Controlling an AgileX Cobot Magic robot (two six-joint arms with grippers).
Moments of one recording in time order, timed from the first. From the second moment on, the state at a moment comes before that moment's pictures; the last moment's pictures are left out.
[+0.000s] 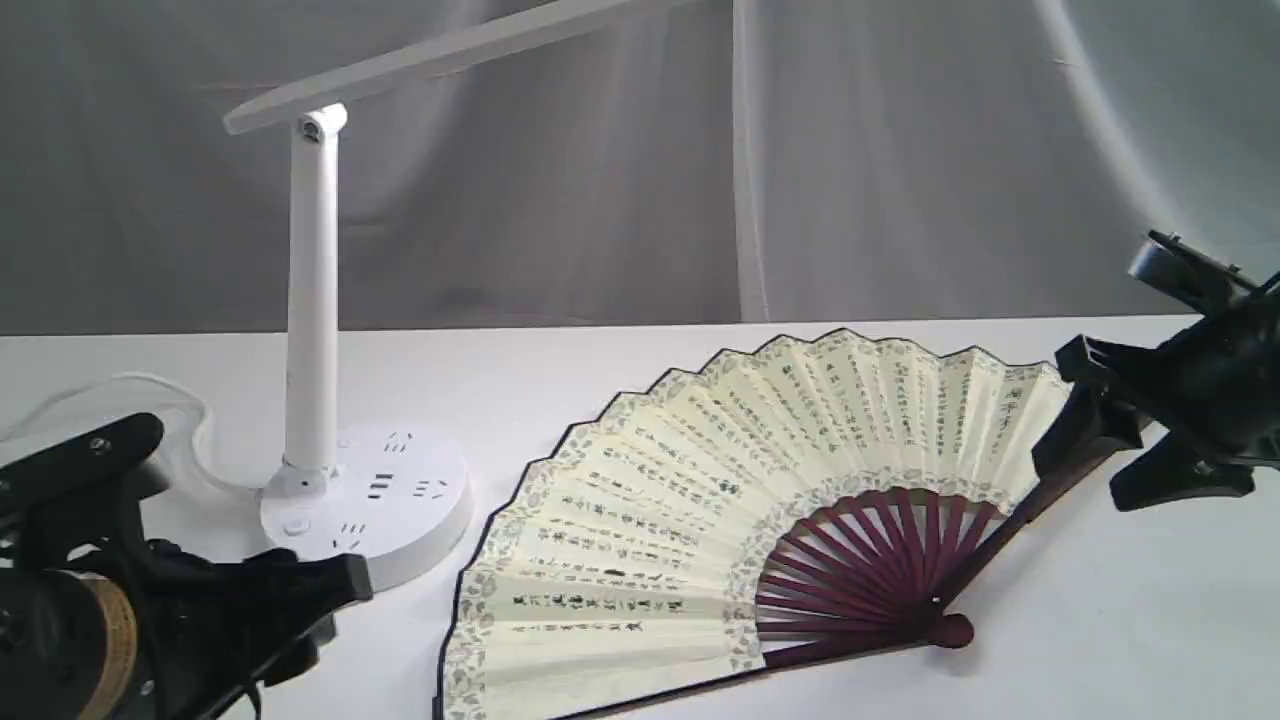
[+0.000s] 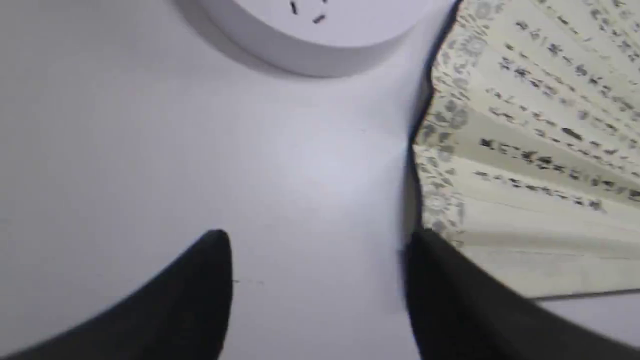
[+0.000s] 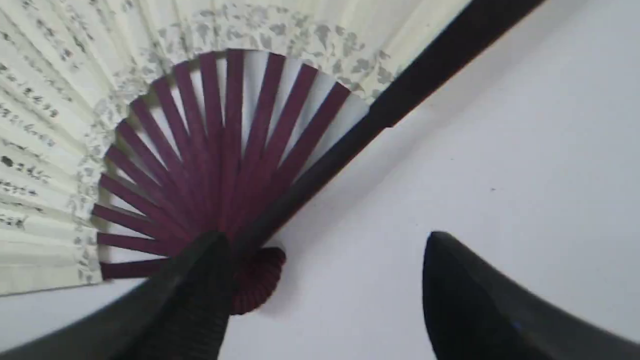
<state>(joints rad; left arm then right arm) -0.50 1.43 -0.61 0.84 0.30 -1.51 -0.18 1.97 -1.41 0.56 0.98 -0.42</state>
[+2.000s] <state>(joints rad) -0.03 0.91 -0.72 0.12 0.75 -0.18 0.00 0.89 -0.75 -0.02 0.78 -0.08</state>
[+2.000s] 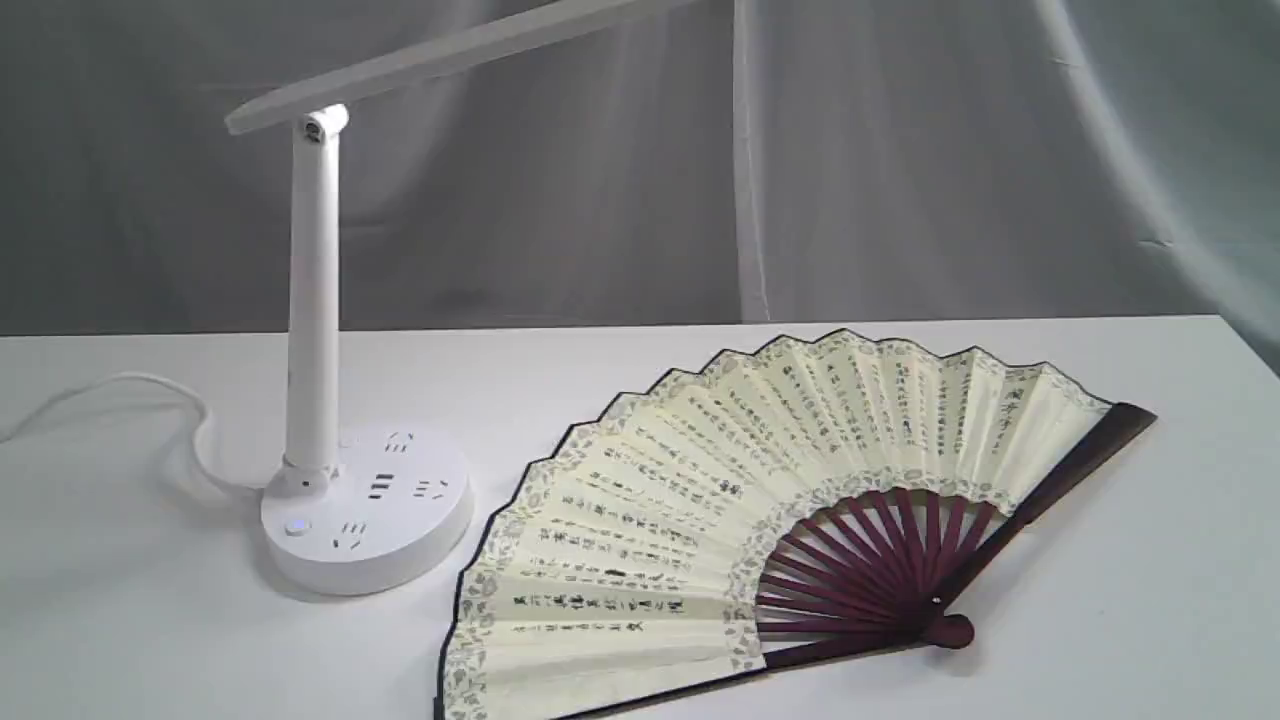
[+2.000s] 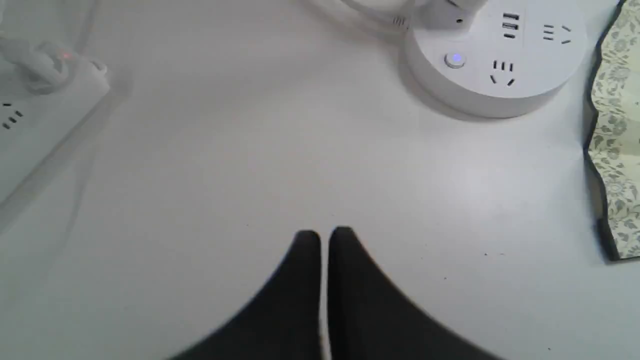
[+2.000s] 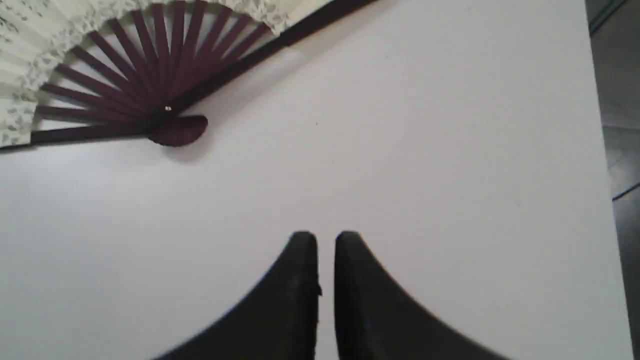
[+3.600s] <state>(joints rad) -0.03 0.00 -0.73 0.13 0.88 -0.15 0.00 0.00 -0.75 -0.08 0.95 -0.06</state>
